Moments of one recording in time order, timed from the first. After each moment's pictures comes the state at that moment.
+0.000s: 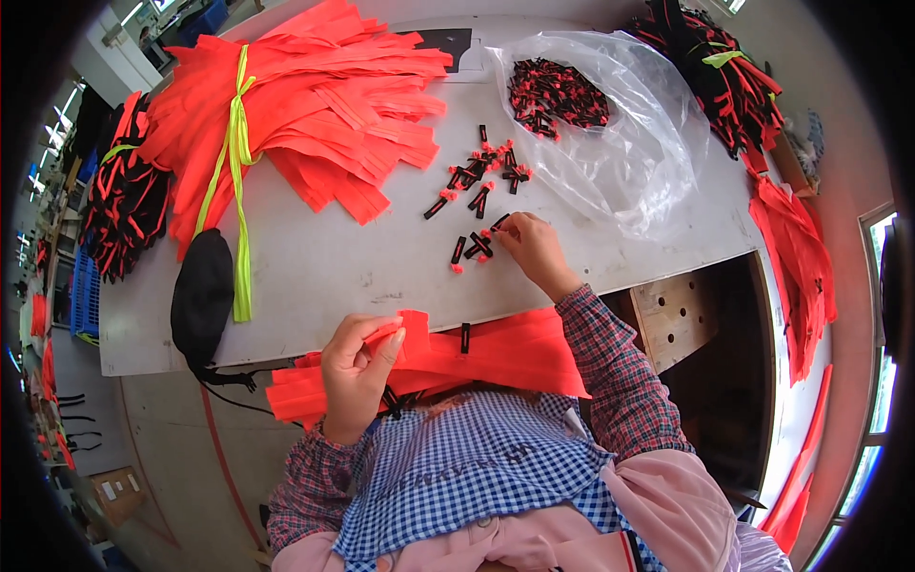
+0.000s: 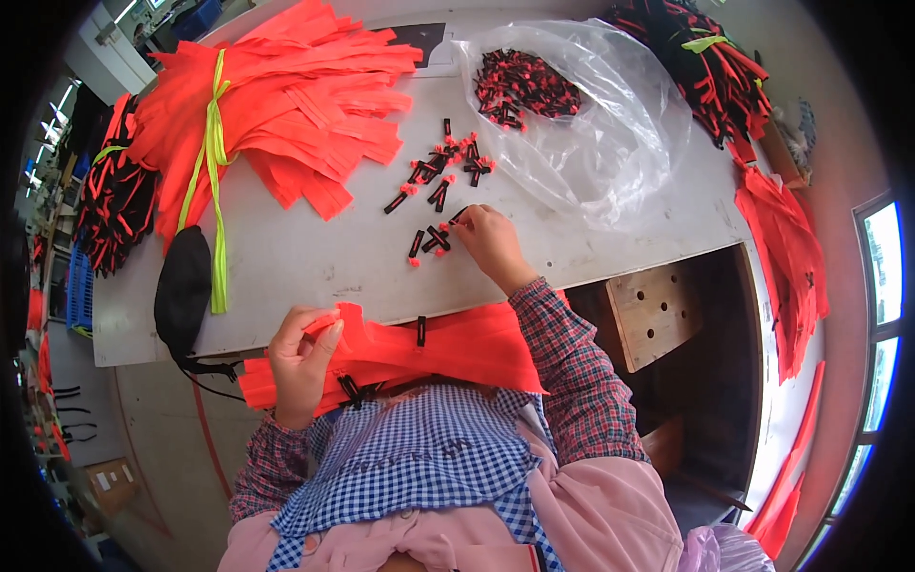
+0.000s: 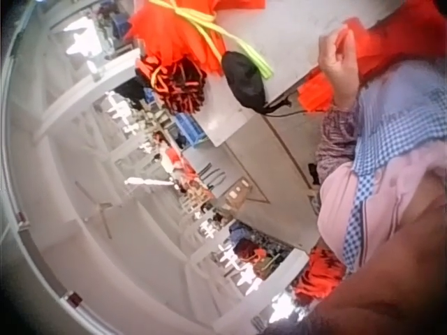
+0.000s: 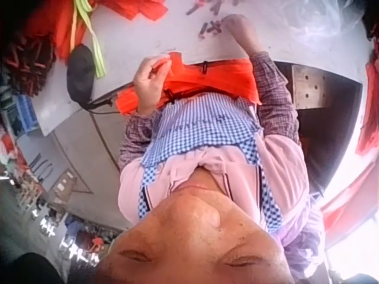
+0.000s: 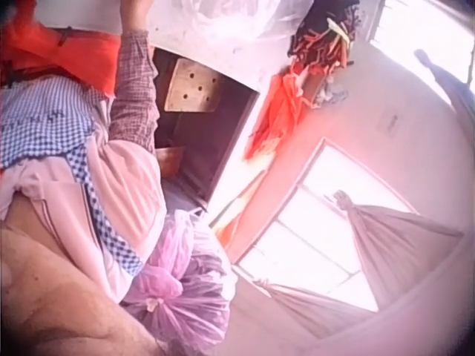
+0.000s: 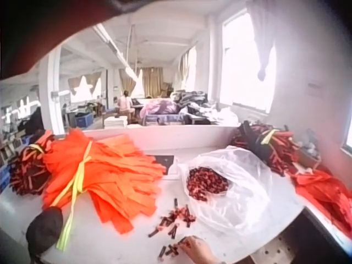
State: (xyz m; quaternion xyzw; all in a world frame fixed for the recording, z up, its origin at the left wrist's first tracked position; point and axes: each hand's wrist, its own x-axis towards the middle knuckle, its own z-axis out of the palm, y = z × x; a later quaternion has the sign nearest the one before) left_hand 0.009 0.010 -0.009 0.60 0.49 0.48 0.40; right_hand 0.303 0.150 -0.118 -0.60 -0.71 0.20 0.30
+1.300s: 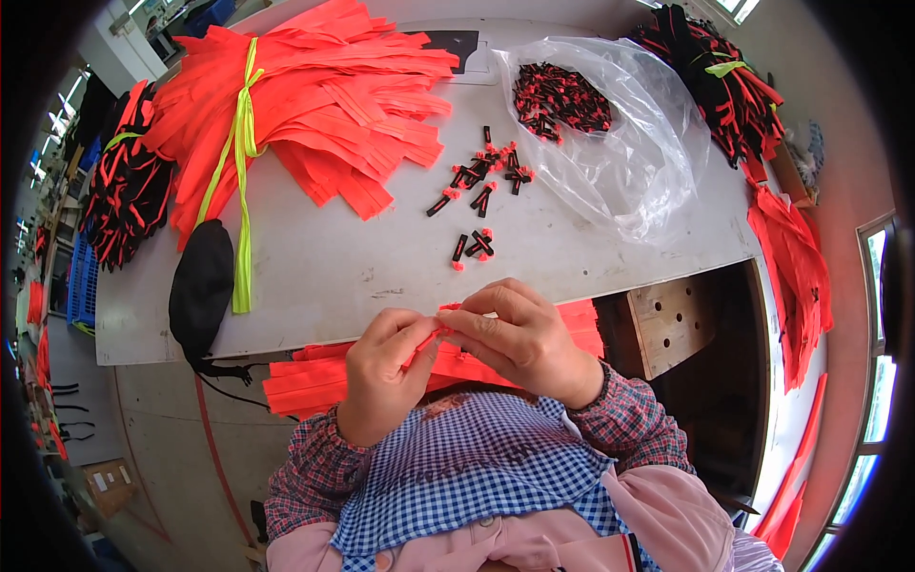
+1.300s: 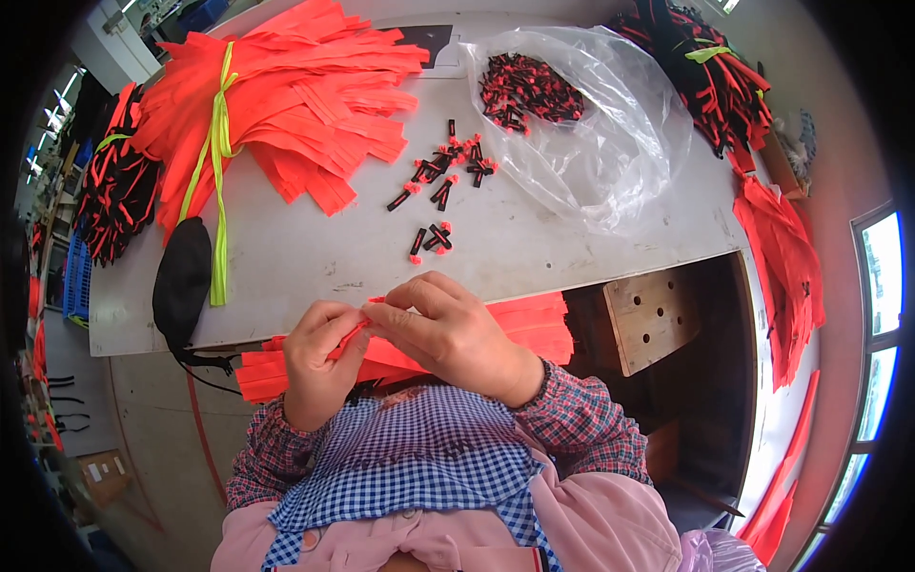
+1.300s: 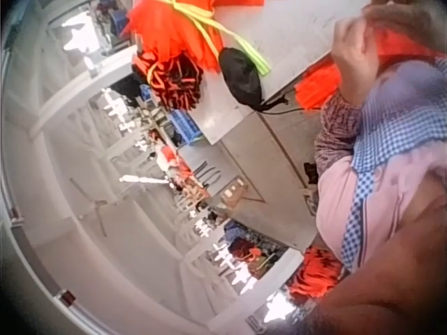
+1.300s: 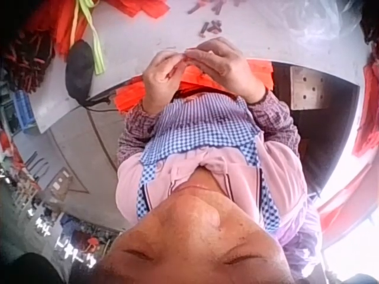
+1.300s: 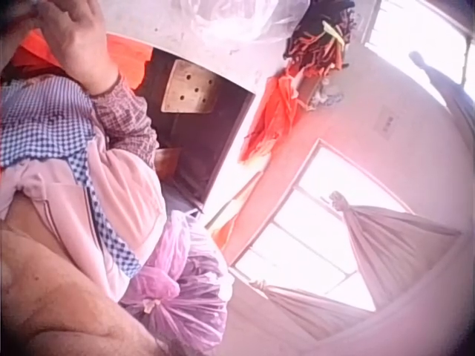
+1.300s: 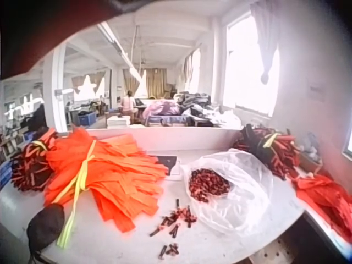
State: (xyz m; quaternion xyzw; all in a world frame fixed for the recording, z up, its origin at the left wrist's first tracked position) left_hand 0.035 0.009 0.014 0.75 0.44 0.45 0.22; right_hand 0.234 0.034 0.026 -0.30 -0.84 0.14 0.43
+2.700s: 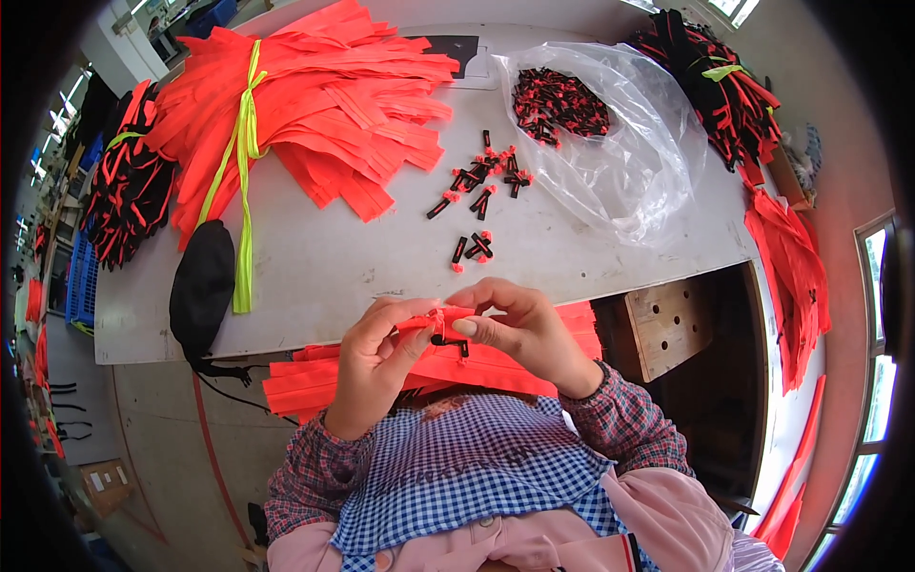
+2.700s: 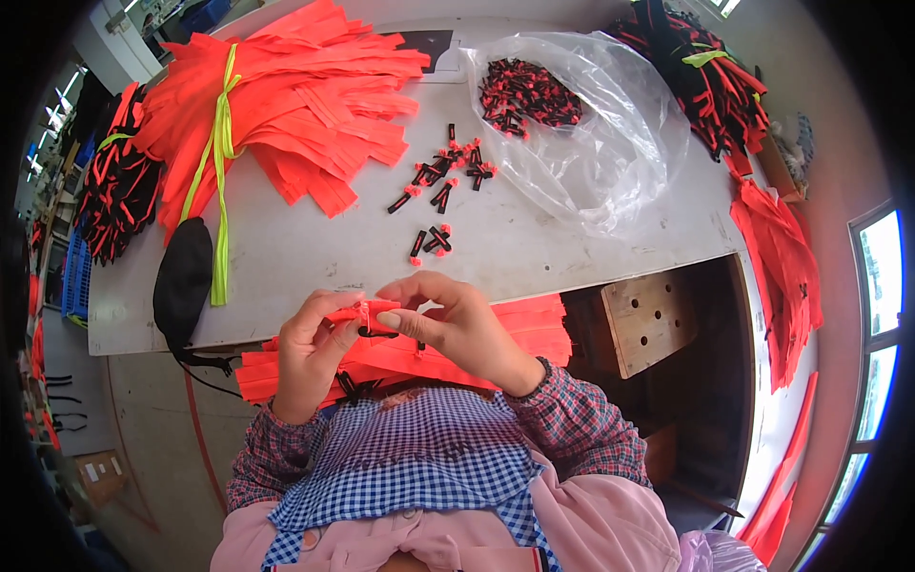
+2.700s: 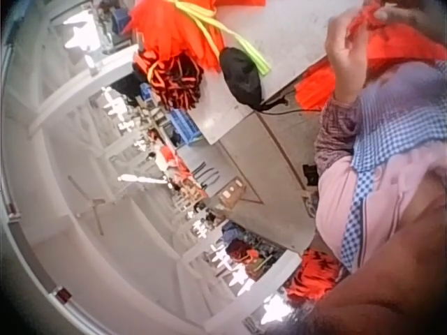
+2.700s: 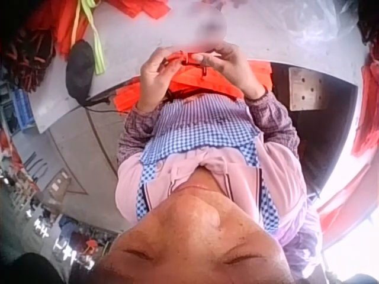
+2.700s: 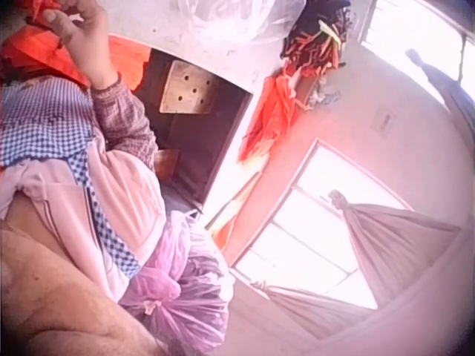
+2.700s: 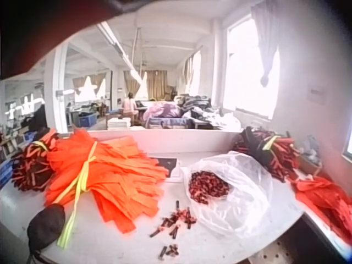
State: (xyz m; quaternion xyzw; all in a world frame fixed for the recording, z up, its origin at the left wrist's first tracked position) left_hand 0.026 0.013 0.019 0.62 0.40 0.48 0.48; right_hand 0.240 0.030 0.015 -0.37 -0.55 0.64 0.39
